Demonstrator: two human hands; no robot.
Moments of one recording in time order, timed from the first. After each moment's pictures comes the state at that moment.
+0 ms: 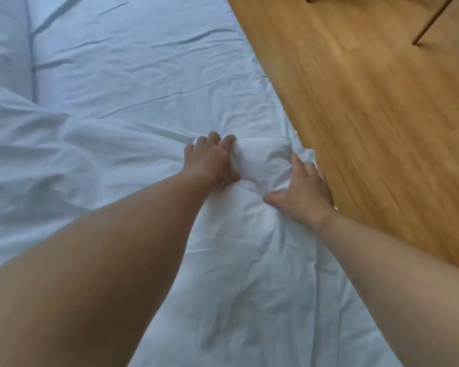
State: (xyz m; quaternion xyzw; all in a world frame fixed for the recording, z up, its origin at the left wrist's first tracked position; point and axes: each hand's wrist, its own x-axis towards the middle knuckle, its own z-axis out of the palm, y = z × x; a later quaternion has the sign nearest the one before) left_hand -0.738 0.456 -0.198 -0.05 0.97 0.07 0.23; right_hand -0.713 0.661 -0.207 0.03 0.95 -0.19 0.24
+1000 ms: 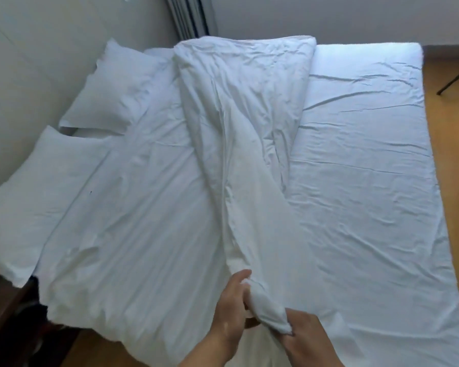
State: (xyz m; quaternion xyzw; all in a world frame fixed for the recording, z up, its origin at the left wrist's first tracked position) left_hand -0.197 0.395 0.109 -0.57 0.50 0.65 -0.06; right_hand -0.299 0.522 0.069 -0.34 0.79 -0.26 0.44
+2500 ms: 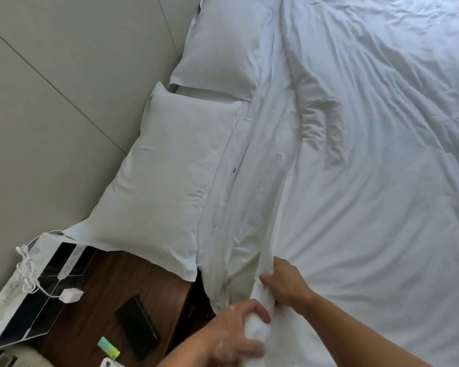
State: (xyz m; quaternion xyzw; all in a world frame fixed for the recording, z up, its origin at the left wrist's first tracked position) left_hand 0.399 -0.158 0.110 -0.32 0.68 0.60 0.27; right_hand 0.226 -0.093 0.067 -0.22 0.80 -0.20 0.52
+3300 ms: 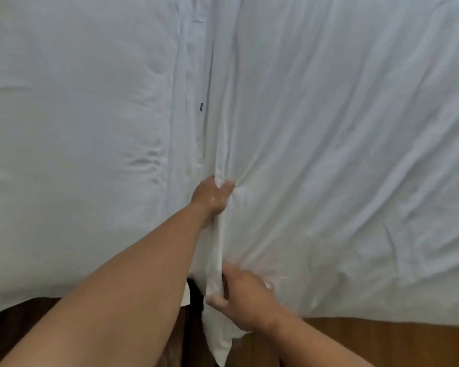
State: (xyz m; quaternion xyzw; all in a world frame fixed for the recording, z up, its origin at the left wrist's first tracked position) left_hand 0.282 -0.364 -0.187 -0.45 0.68 0.56 0.14; right_hand 0.352 -0.179 -0.151 -0.29 0.81 -0.14 0.50
